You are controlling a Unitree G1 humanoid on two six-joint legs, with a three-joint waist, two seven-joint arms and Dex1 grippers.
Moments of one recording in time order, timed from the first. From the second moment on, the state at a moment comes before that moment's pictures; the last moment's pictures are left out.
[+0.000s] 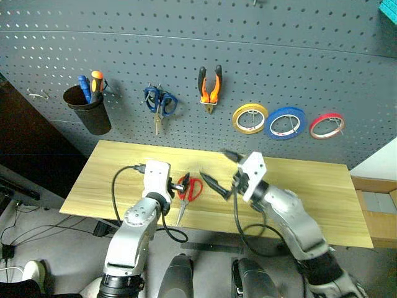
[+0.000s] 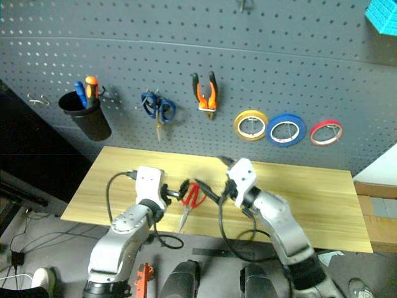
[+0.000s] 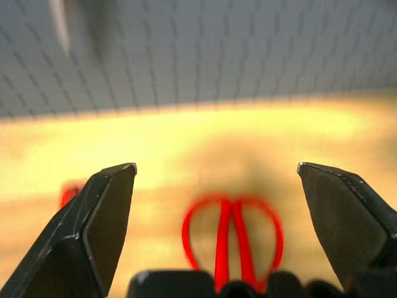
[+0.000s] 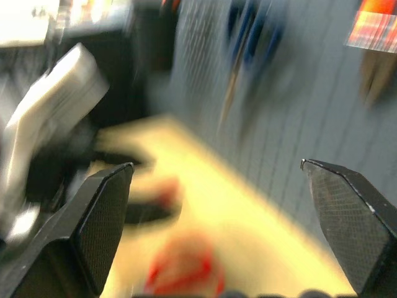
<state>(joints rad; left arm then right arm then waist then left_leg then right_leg) -0.07 0.19 -0.08 -0.31 -0.08 0.66 -0.11 -0.20 -0.34 0.30 -0.30 0.20 0.28 0.55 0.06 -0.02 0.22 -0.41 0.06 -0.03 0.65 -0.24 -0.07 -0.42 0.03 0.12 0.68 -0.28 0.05</state>
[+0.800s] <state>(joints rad) 0.02 0.16 -0.12 -0.18 0.00 0.78 -0.08 -0.01 -0.51 0.31 -0.43 0.25 0.26 0.76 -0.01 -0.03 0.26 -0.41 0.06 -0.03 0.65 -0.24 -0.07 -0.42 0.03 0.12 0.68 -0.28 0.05</state>
